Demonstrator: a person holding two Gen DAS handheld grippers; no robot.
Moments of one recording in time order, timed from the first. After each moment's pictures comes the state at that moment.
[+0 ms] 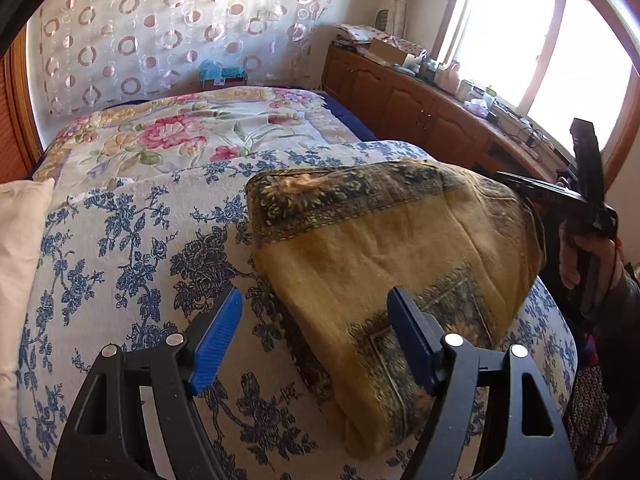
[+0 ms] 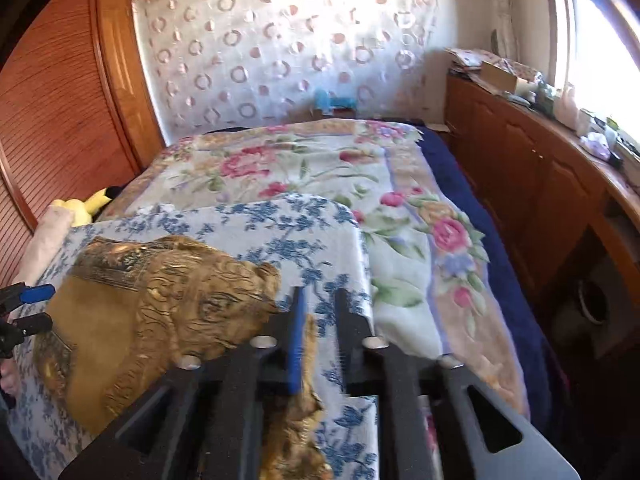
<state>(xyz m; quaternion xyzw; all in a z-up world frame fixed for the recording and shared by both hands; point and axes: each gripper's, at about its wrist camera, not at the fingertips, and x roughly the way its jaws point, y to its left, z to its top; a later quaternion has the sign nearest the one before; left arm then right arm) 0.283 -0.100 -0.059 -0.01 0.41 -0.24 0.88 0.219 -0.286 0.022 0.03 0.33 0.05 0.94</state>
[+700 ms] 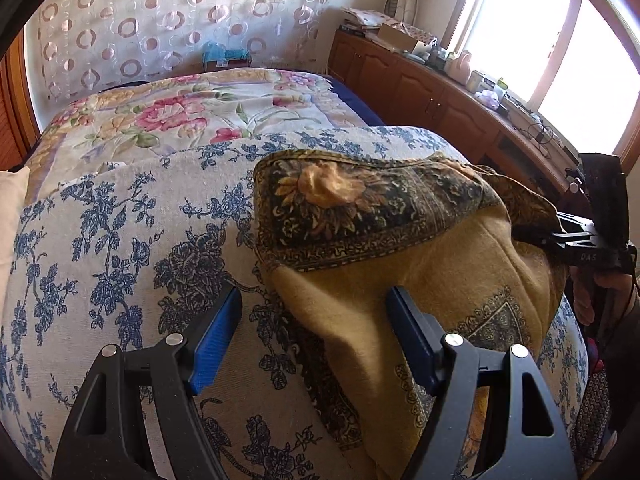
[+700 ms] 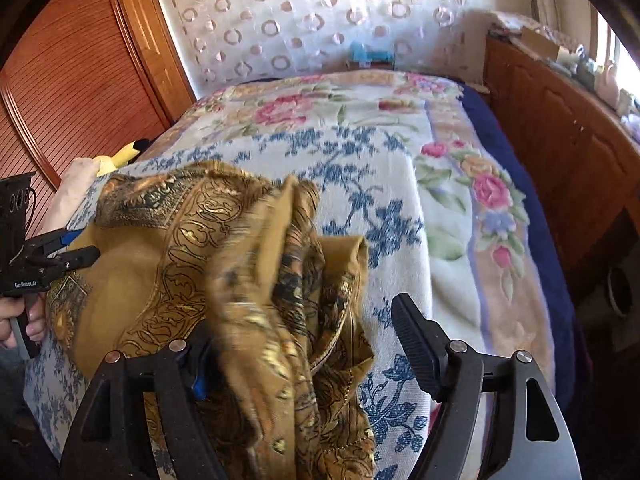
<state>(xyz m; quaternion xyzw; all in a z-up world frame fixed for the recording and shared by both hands) 0.312 -0.110 -0.081 -0.01 0.44 -0.23 0.87 0.251 -0.314 0.010 0.03 0.42 0.13 0.90</state>
